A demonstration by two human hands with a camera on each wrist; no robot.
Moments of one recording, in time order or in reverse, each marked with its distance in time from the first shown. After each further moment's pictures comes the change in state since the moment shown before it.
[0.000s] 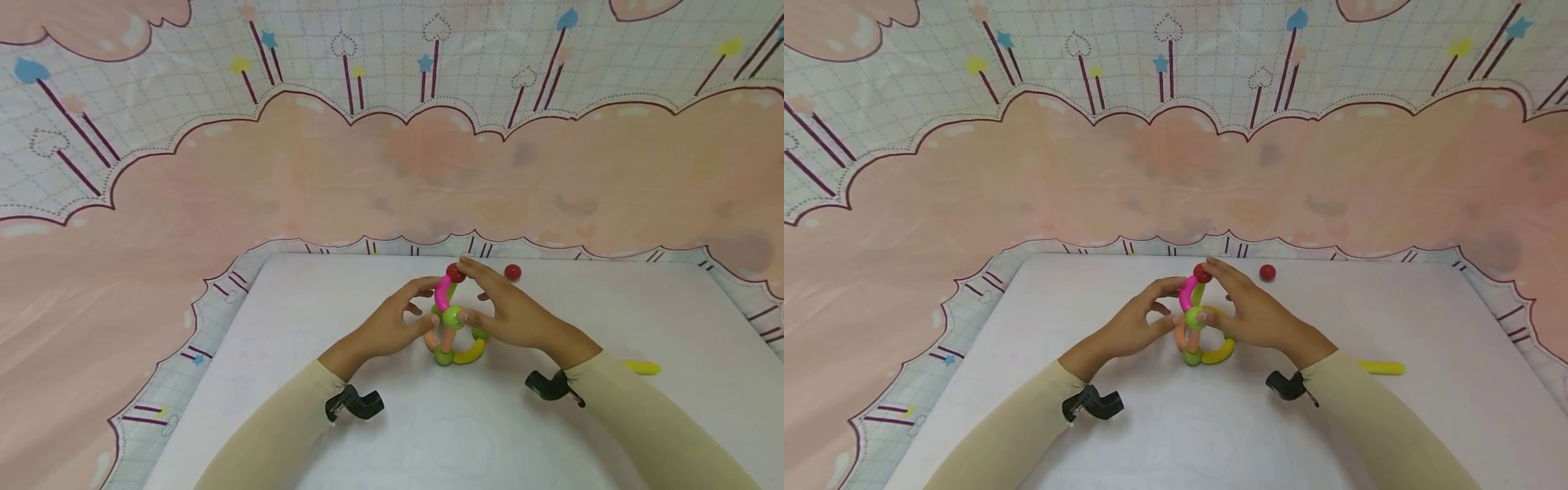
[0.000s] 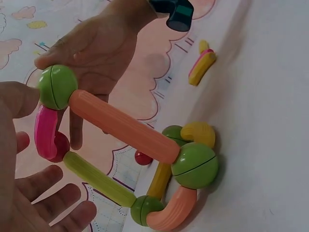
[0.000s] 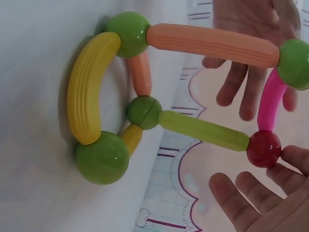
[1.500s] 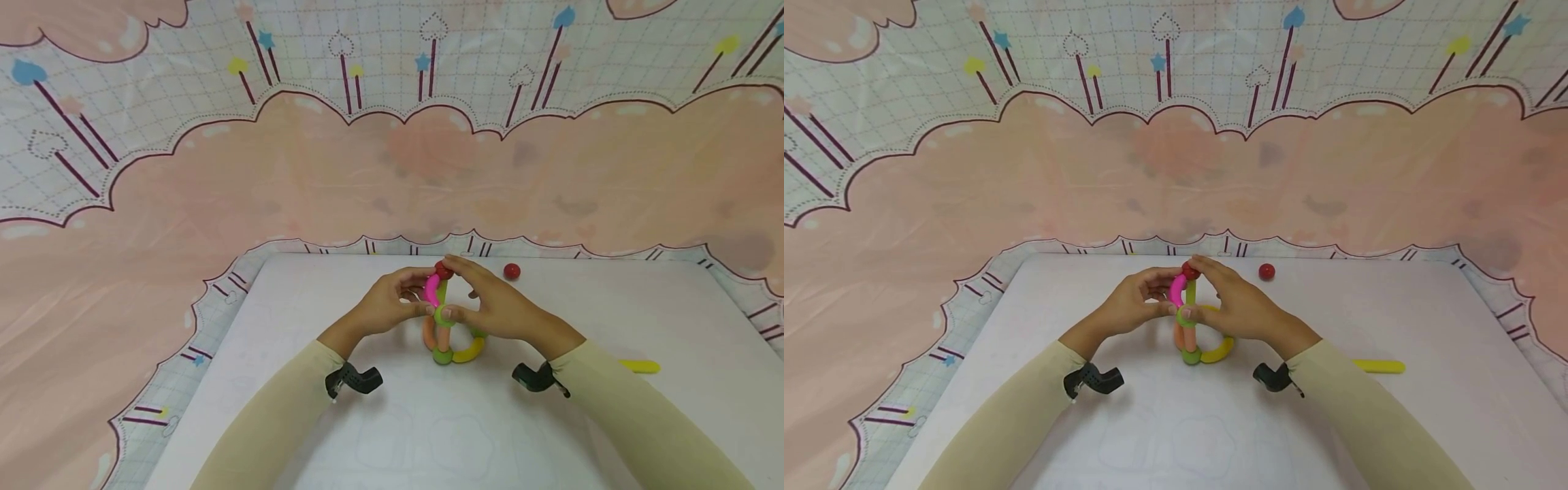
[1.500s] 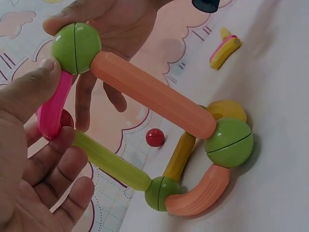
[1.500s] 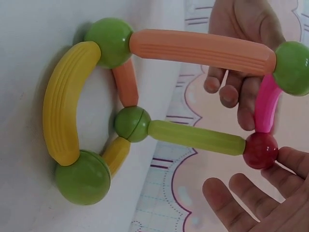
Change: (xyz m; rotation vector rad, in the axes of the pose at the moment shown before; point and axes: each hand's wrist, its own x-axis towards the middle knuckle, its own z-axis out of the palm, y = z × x) left_hand 0.022 -0.014 -0.021 -0.173 0.013 -0.038; right_hand 0.018 -0.008 0.003 0.002 -0.033 0.013
